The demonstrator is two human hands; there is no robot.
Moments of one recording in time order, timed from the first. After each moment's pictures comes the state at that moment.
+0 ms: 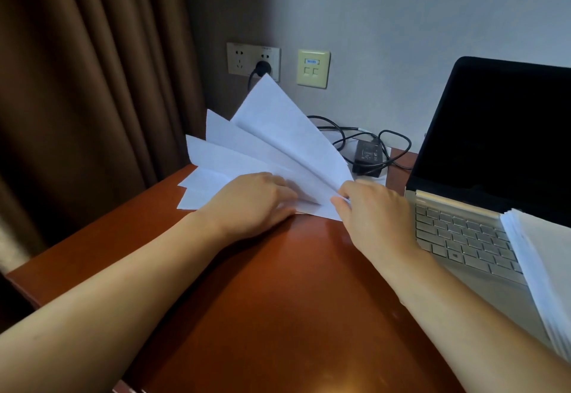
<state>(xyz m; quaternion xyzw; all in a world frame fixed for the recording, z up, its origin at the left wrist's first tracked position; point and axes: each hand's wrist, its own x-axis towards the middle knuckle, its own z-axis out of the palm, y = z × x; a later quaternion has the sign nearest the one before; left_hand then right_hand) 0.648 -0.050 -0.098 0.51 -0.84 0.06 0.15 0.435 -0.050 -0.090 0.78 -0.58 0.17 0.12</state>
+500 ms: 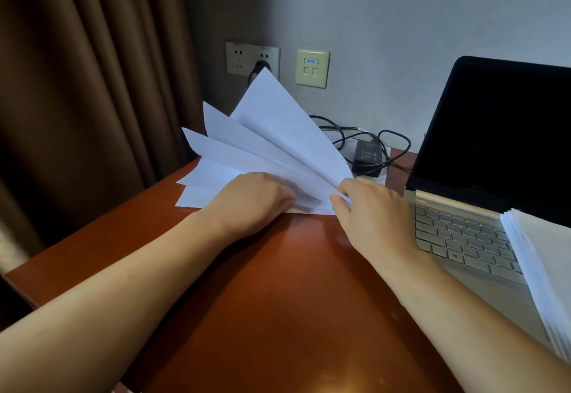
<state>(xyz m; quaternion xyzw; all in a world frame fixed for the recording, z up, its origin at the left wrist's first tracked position) 0.648 -0.058 -0.103 0.54 -0.83 0.06 0.14 0.434 -0.051 -0.093 0.78 -0.57 0.23 0.10</state>
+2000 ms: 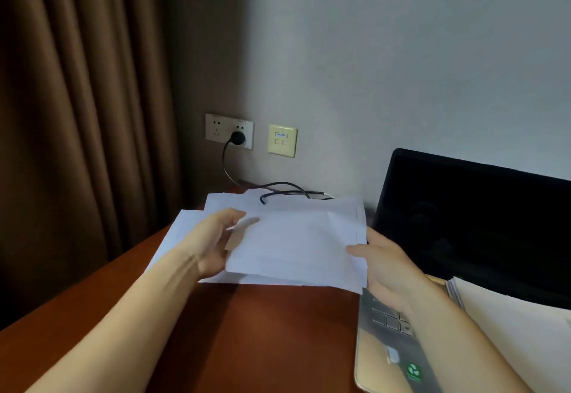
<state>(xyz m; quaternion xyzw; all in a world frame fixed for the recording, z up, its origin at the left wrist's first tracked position) 0.642 -0.085 -0.063 0.48 -0.27 -0.63 0.55 0.377 -0.075 -0.046 0.47 -0.49 0.46 -0.58</state>
